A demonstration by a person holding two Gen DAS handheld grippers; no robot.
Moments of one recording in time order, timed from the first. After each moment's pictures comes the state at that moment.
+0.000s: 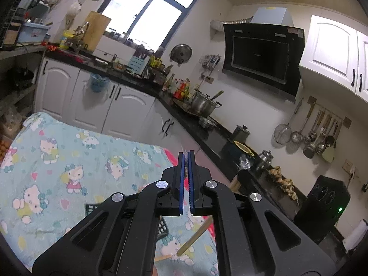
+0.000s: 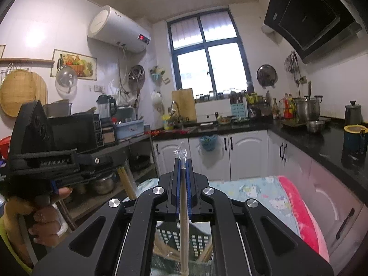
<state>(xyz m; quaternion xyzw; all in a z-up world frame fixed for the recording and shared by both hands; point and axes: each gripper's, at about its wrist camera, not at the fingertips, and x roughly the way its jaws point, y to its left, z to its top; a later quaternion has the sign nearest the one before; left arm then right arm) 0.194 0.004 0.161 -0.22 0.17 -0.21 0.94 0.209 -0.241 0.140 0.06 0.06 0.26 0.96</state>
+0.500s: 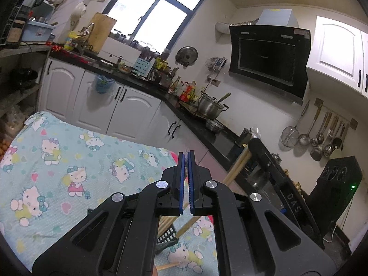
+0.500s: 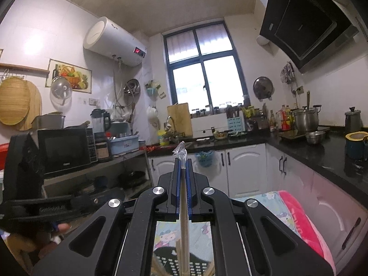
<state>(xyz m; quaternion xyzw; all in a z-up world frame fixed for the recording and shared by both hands) 0.211 0.003 0.145 -0.22 0.17 -0.20 0.94 0.242 -0.229 0.145 0.07 0.02 0.24 0.97</state>
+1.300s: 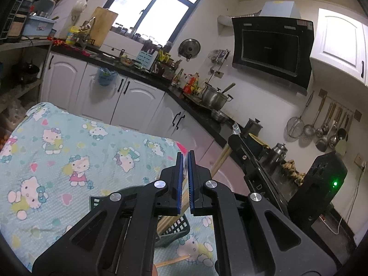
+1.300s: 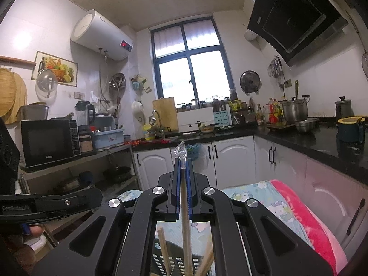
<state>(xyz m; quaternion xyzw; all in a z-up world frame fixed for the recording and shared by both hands) 0.213 0.000 0.109 -0.21 0.19 -0.19 0.94 0.269 -0.217 0.090 0.08 0.03 0.19 0.98</state>
